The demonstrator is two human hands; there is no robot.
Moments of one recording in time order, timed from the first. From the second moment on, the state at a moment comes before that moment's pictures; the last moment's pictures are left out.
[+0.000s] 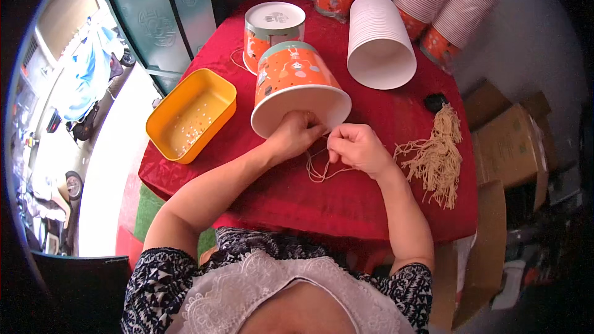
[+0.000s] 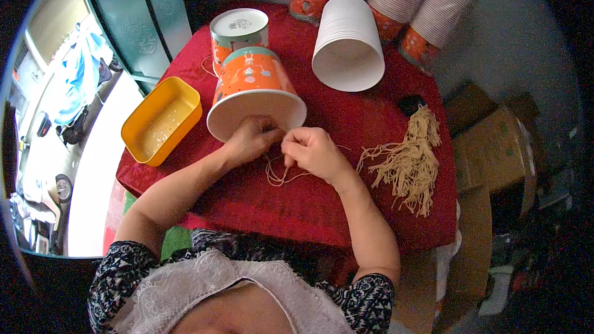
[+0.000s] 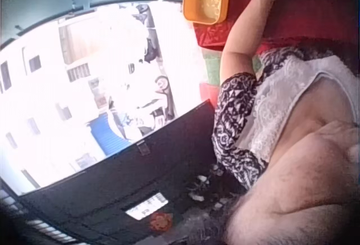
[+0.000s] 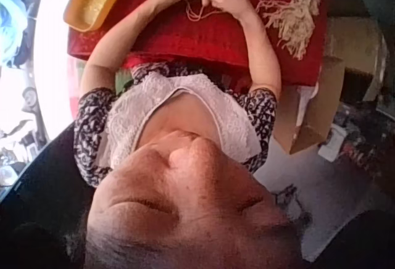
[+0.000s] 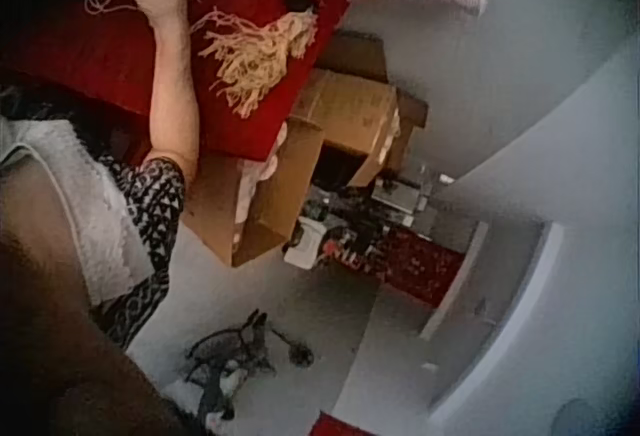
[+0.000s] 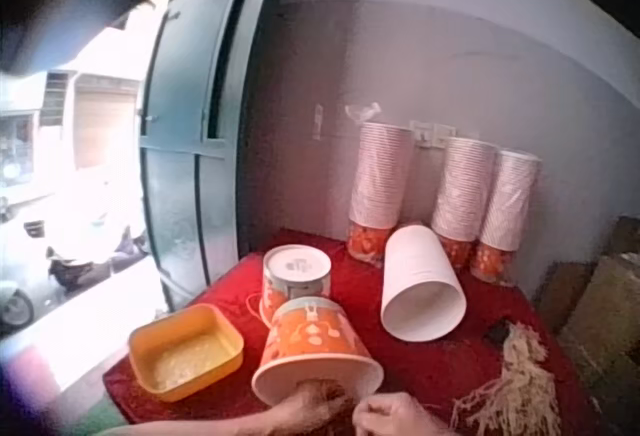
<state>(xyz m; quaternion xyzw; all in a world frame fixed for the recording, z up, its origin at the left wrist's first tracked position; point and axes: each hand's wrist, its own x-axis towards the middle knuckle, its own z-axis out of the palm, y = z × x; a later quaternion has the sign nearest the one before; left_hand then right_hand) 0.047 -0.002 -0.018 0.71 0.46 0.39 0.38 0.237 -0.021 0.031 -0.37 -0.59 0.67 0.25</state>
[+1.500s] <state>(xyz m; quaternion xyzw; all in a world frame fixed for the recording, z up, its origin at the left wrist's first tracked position) 0.048 -0.004 -0.018 0.70 0.45 0.40 0.38 0.396 -0.083 0.051 -0.63 -0.74 -0.12 0.23</state>
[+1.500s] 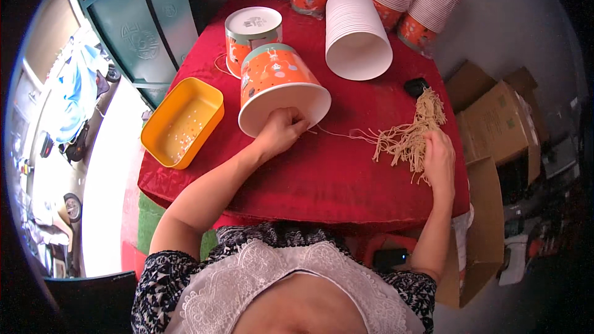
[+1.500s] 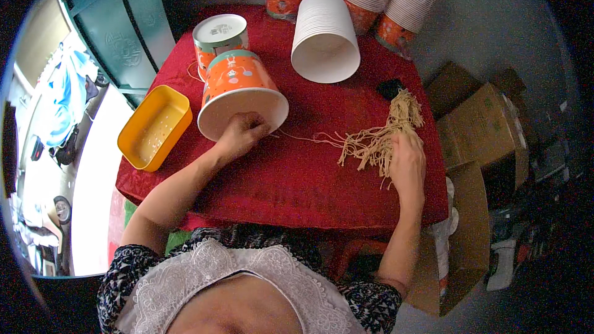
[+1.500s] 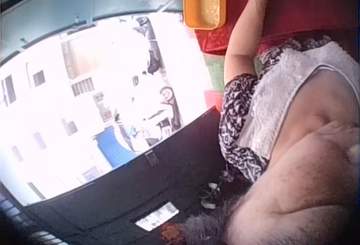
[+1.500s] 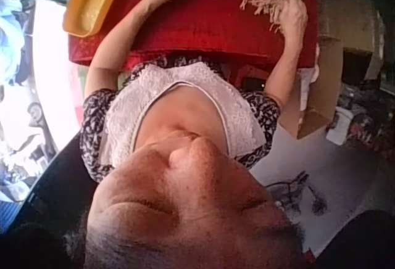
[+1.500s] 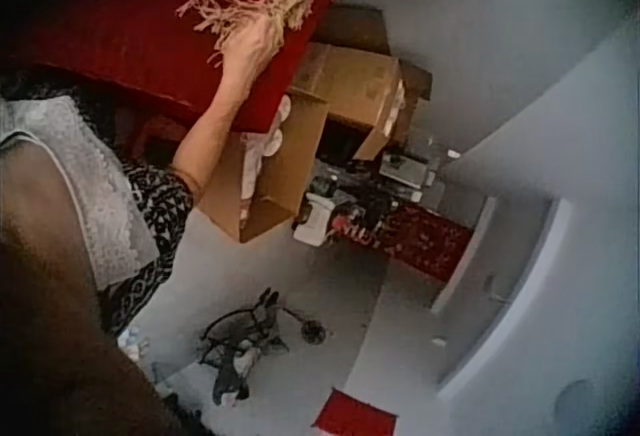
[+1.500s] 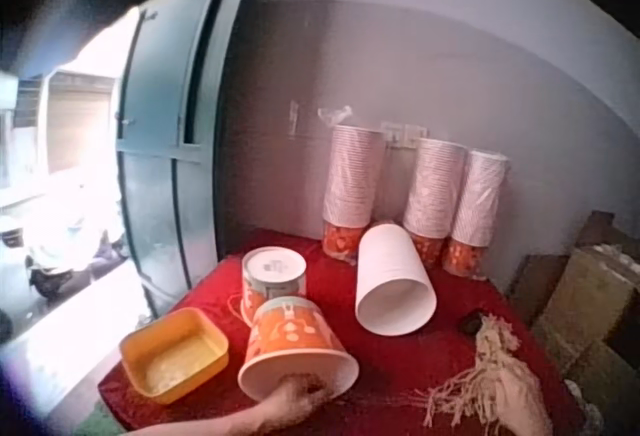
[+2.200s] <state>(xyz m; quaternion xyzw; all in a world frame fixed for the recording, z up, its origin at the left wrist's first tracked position) 0.049 -0.001 -0.020 0.70 0.43 0.42 0.39 0.219 -0.037 -0.014 -0.53 -0.80 0.02 0.27</state>
